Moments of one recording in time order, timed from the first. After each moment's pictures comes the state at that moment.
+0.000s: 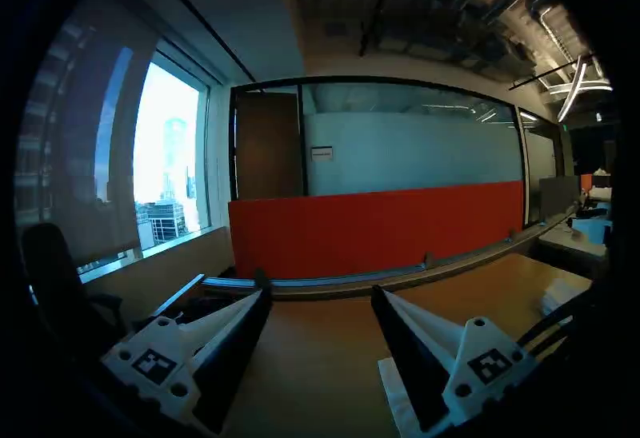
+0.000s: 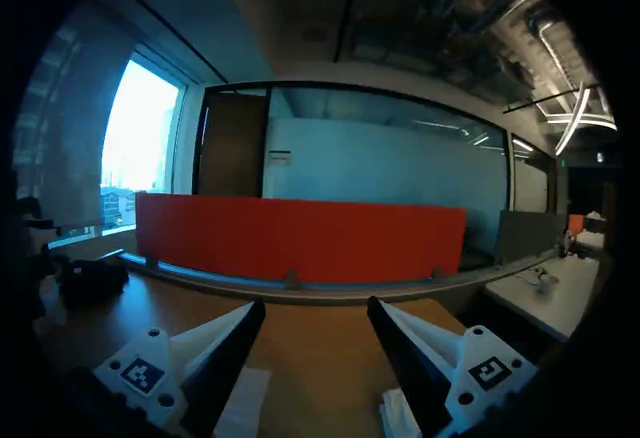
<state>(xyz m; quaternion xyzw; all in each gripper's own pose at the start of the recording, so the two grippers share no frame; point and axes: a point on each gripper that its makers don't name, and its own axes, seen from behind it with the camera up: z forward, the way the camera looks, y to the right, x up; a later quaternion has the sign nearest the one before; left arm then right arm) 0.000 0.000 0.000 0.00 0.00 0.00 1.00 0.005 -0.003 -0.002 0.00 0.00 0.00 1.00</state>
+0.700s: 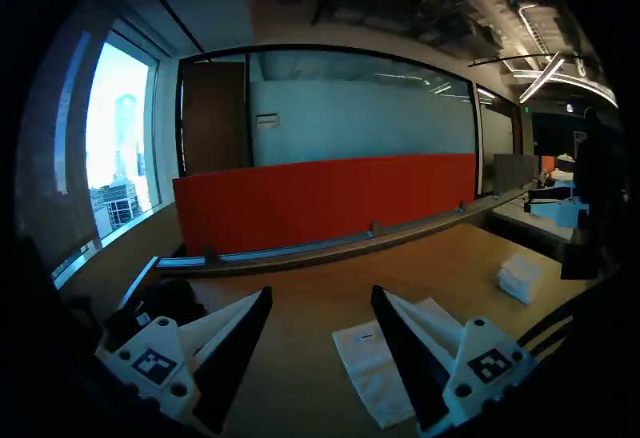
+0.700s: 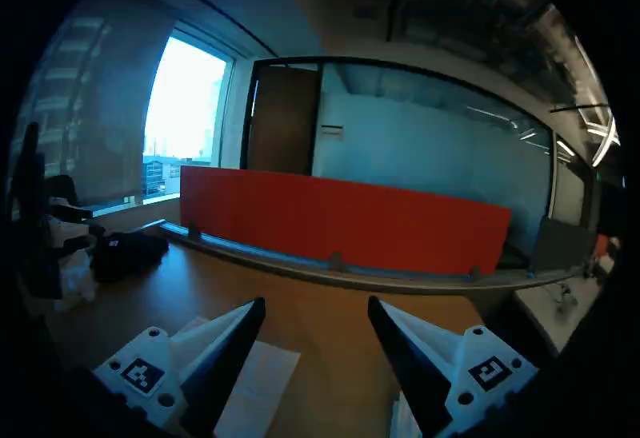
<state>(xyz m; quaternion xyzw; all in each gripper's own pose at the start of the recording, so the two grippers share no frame) -0.023 0.058 -0.006 -0.12 -0.07 0.01 0.99 0.000 -0.044 -0.007 0.12 -0.06 -0.04 0.99</state>
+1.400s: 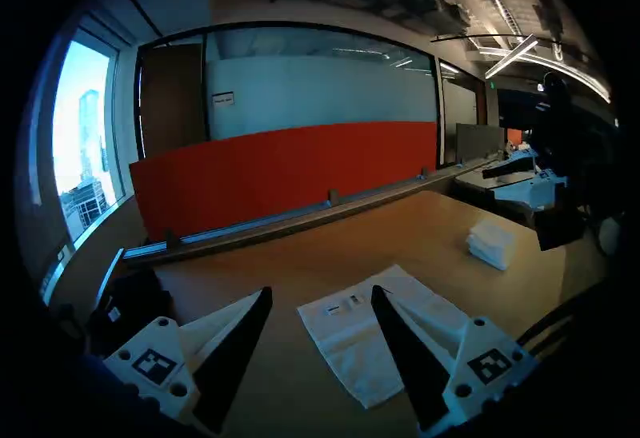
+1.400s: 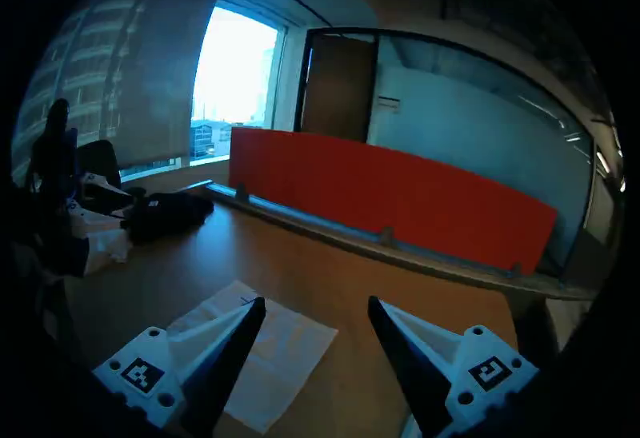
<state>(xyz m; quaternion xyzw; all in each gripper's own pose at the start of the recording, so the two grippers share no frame) -0.063 0.097 -0.015 -0.21 -0.12 0.04 0.97 -0.041 -0.086 -0.012 0.22 -0.13 -0.09 0.96</state>
